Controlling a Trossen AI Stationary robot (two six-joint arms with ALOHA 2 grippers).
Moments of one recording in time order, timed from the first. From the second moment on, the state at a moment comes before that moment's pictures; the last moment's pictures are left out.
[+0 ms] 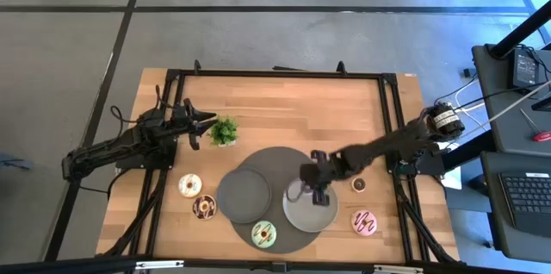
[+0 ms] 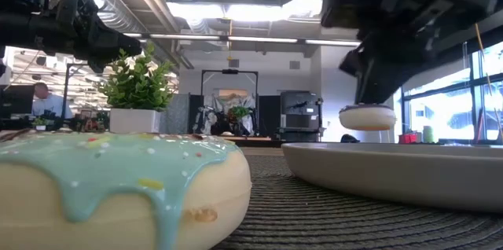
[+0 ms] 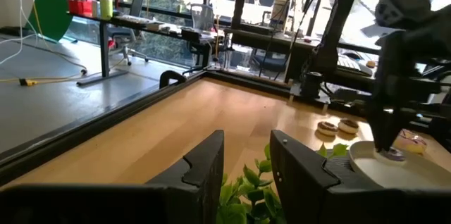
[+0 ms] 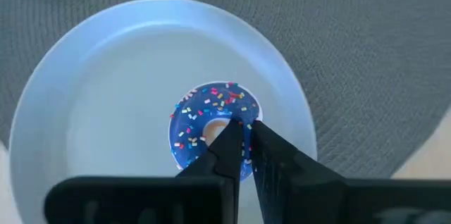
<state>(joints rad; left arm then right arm) 0.40 0.02 0.02 0.00 0.06 -0.17 0.34 1.65 0.99 -0.43 0.08 0.36</state>
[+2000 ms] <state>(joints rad) 0.40 0.02 0.02 0.00 0.06 -0.17 0.42 1.54 0.98 -0.84 0.19 0.66</state>
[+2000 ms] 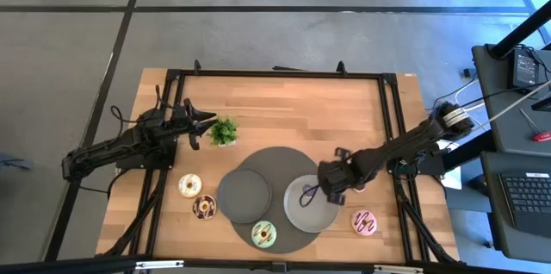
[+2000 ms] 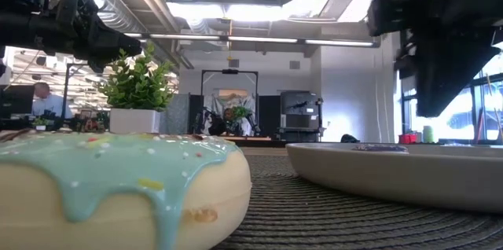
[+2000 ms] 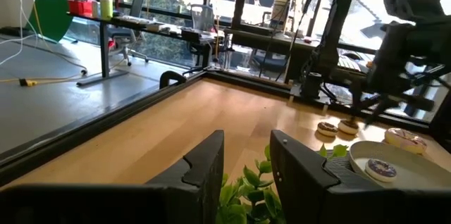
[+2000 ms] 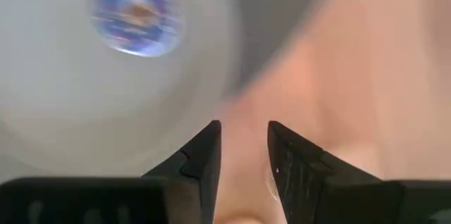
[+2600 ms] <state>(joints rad) 0.40 0.02 0.02 0.00 0.06 -0.17 0.41 1.10 0.50 -0.63 0.23 1.02</state>
